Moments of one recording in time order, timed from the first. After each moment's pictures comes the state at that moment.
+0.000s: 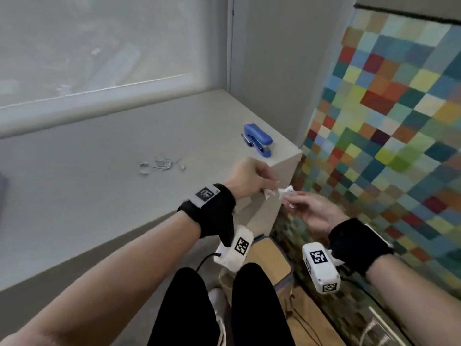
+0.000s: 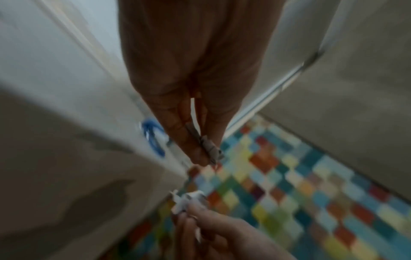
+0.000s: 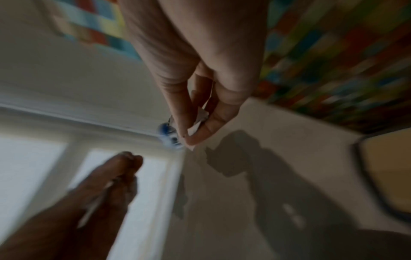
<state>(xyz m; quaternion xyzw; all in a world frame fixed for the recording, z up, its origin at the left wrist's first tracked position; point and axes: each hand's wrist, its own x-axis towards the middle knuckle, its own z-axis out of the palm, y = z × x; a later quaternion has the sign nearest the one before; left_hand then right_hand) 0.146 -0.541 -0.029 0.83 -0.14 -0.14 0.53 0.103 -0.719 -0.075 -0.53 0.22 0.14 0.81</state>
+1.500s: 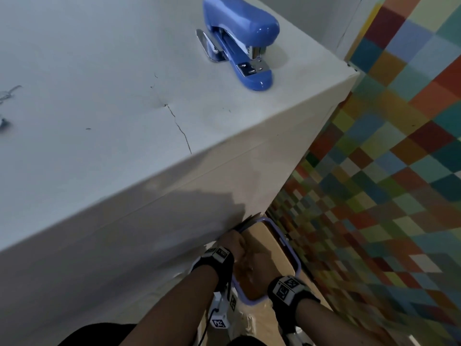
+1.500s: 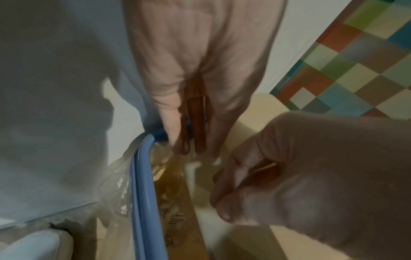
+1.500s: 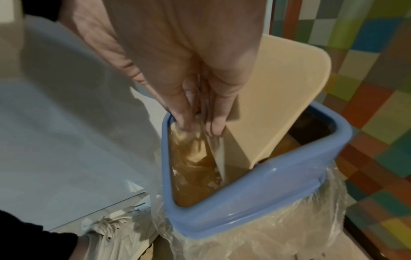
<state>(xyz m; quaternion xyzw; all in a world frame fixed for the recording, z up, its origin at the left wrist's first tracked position) 0.190 -0.603 -0.423 0.87 -0.08 -0.43 0.22 0.124 -0.706 -0.418 -0.89 0.05 0.40 0.23</state>
